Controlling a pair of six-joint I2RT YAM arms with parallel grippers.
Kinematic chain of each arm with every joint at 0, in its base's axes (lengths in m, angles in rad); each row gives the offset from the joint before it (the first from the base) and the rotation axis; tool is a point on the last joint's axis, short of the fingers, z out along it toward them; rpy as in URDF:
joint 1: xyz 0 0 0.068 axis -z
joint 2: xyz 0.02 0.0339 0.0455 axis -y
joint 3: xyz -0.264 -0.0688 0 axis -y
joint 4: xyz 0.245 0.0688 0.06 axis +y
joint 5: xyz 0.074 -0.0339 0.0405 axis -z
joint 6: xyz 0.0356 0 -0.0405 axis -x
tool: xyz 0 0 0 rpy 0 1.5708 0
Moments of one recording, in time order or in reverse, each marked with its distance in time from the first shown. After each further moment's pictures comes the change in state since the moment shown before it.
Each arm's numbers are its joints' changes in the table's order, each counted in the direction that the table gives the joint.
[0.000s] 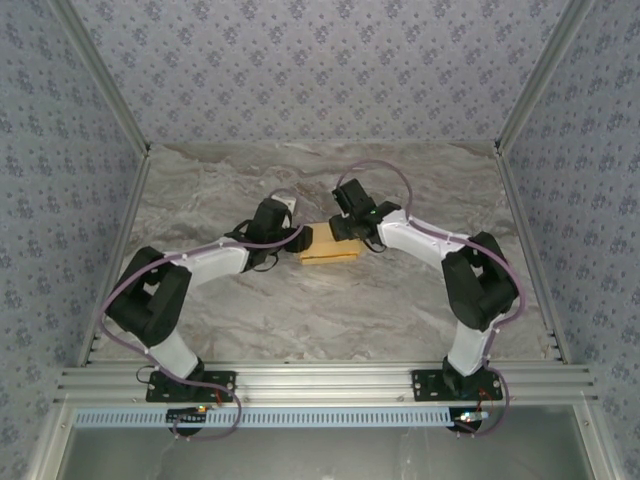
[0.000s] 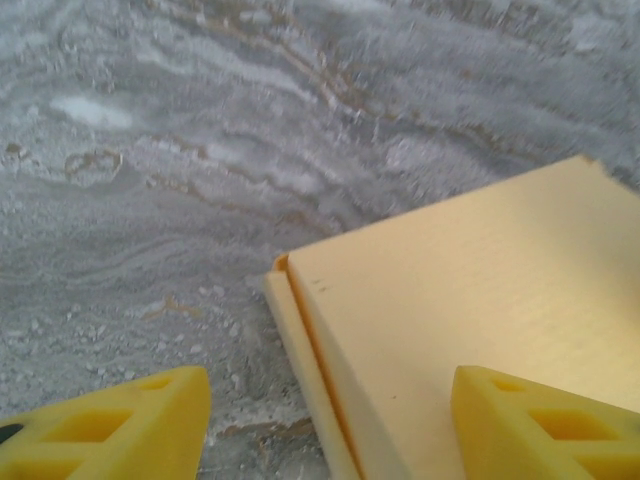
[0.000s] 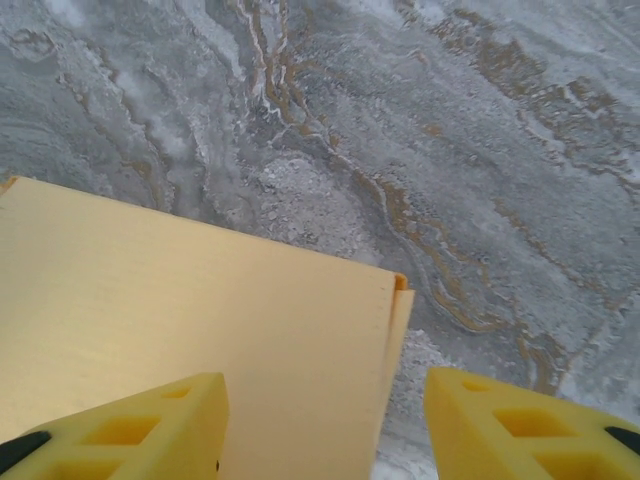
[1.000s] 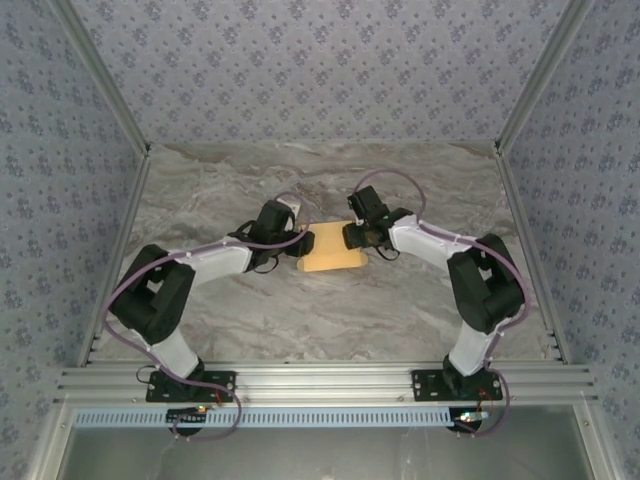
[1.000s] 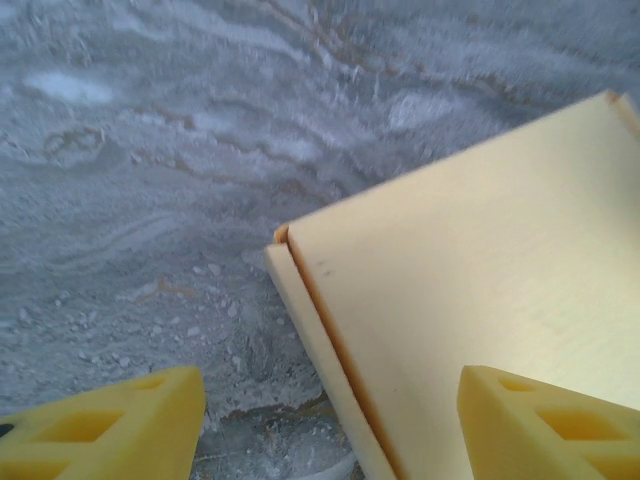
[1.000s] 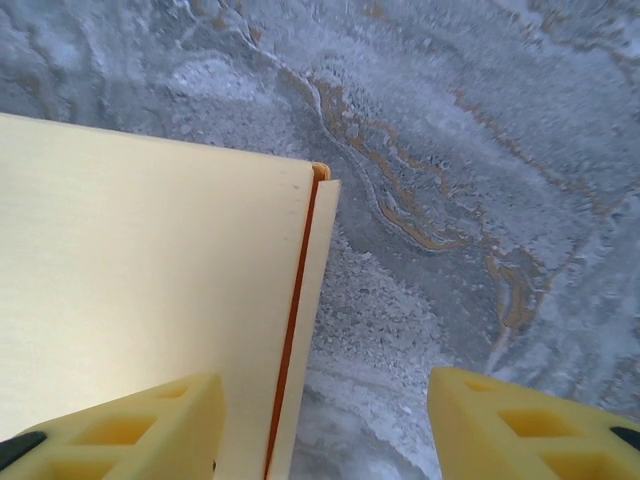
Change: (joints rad) left arm 0.014 -0.008 0.016 0.034 -0.008 -0.064; right arm 0.056 0.039 -0.117 -0.013 -0.052 -0.019
